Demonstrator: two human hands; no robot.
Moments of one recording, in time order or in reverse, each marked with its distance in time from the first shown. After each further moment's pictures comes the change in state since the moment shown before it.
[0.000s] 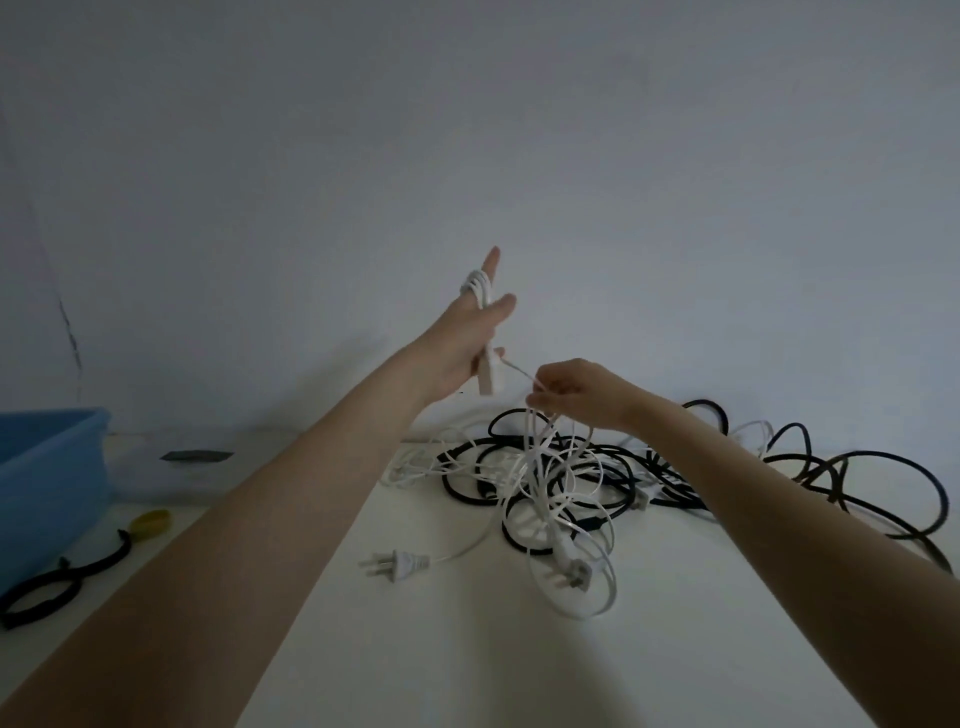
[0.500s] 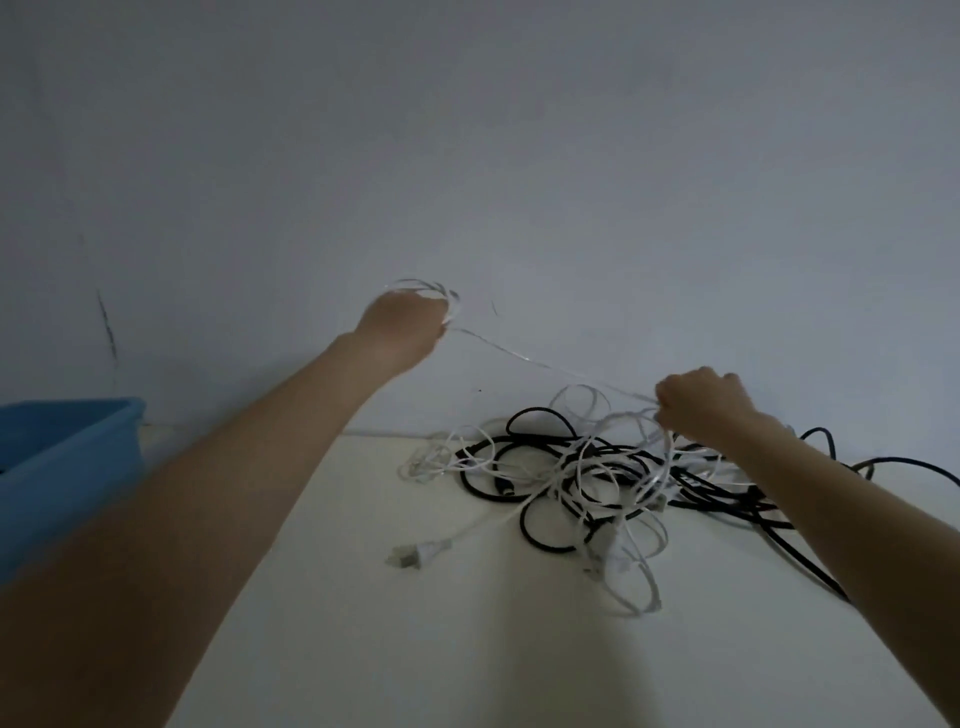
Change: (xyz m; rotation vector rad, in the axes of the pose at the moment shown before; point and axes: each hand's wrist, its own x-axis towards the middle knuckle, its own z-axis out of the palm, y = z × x) left_hand -0.002 -0.003 -0.071 1.224 0.286 0.091; right_hand -0.026 0.055 -0.024 -0.867 0.095 0.395
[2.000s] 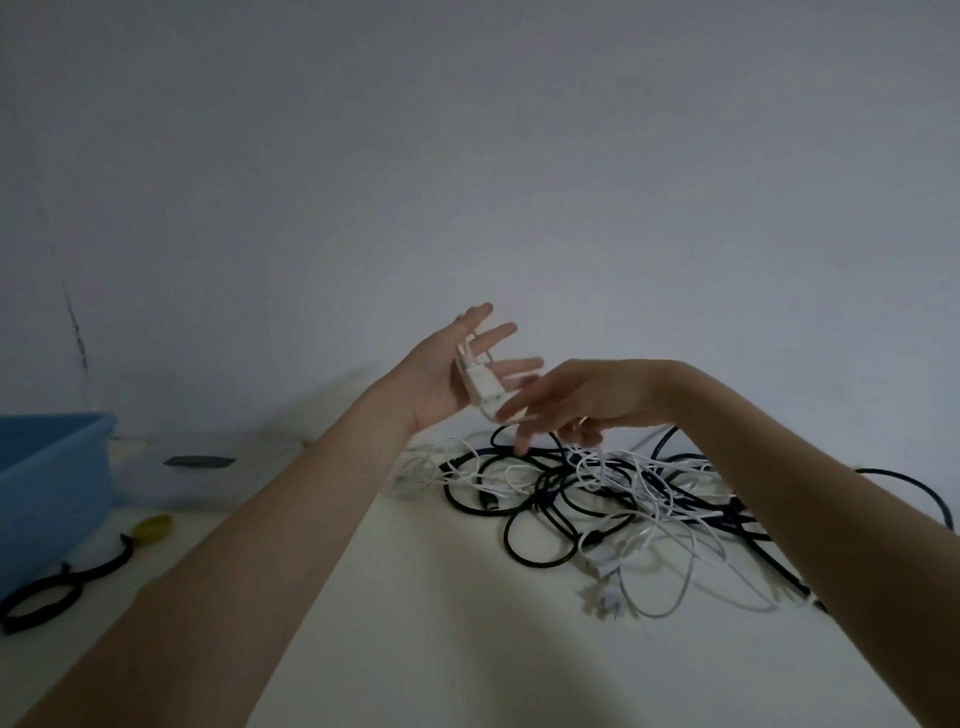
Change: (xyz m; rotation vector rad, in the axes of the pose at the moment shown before) left_hand -0.013 0.040 0.028 -1.836 -0.450 -0.346; right_hand -0.013 -0.050 -0.076 1.063 -0.686 -0.538
